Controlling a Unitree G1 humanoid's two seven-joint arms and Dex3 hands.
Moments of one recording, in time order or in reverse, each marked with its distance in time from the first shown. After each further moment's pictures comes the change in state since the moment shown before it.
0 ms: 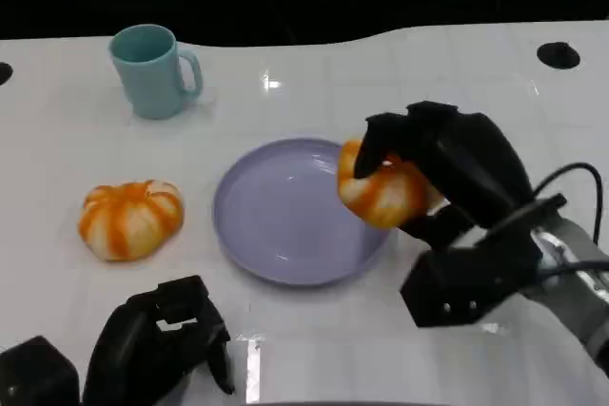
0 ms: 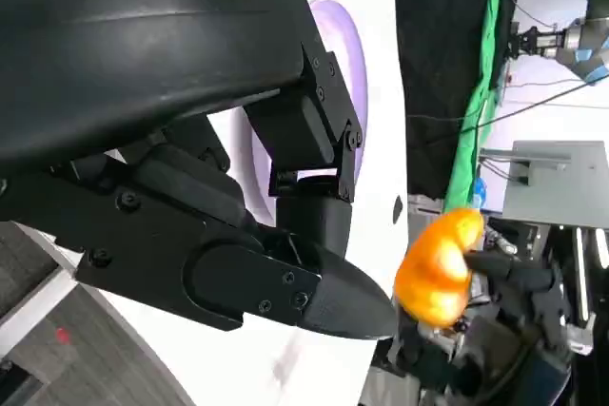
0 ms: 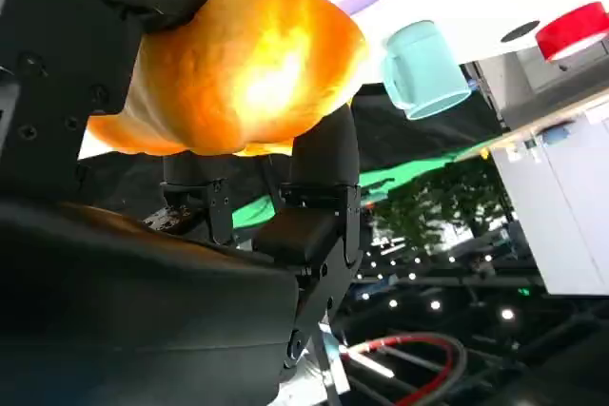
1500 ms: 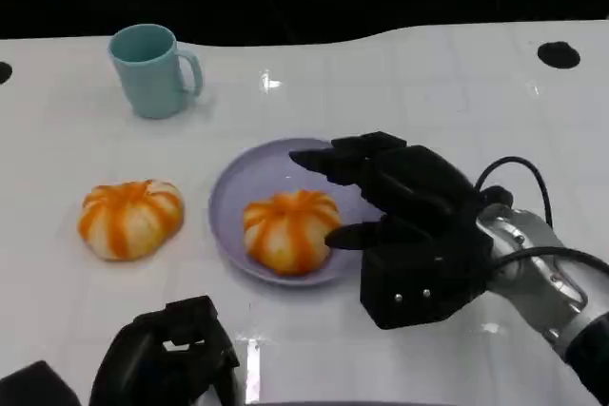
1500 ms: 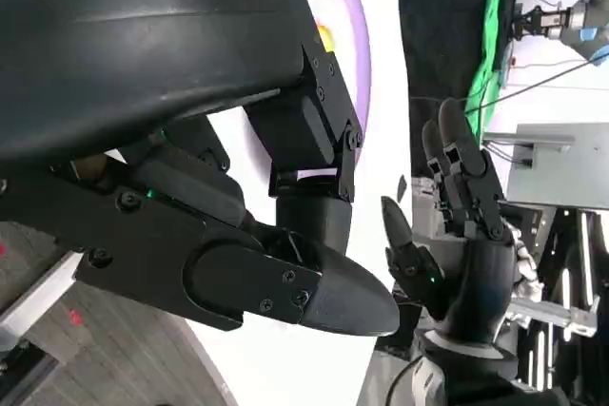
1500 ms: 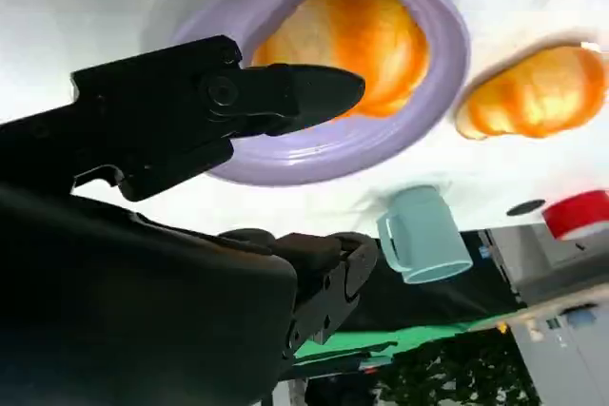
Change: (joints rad) left arm 0.113 0.000 -0.046 -0.155 0.006 0.038 0.009; right arm 0.010 0.017 0.101 -0.104 0.055 0.194 0.389
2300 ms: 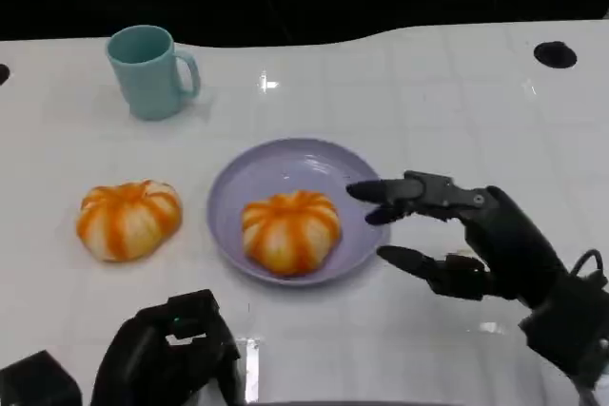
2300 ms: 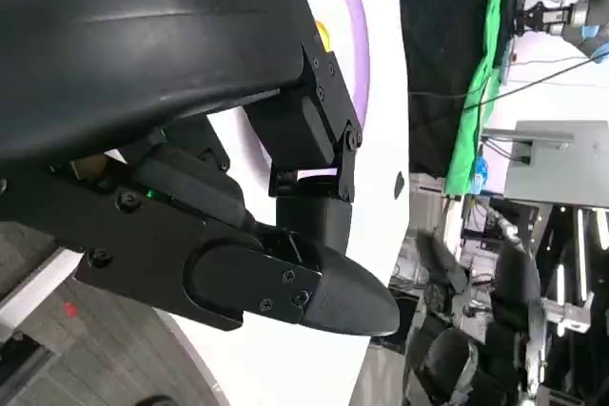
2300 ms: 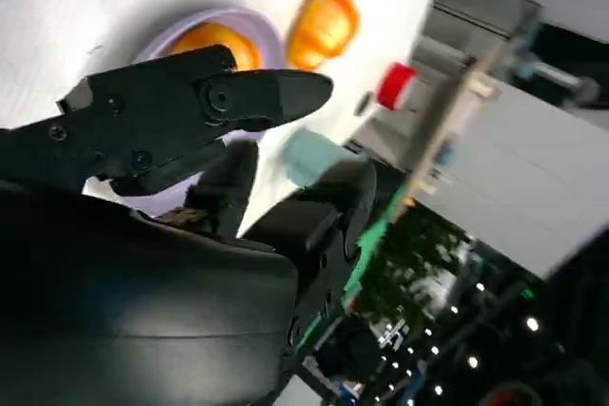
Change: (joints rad) left arm -0.034 -0.003 0.006 0.042 -0.016 0.009 -0.010; right arm 0.400 0.009 -0.260 -0.273 0.603 -0.232 0.195
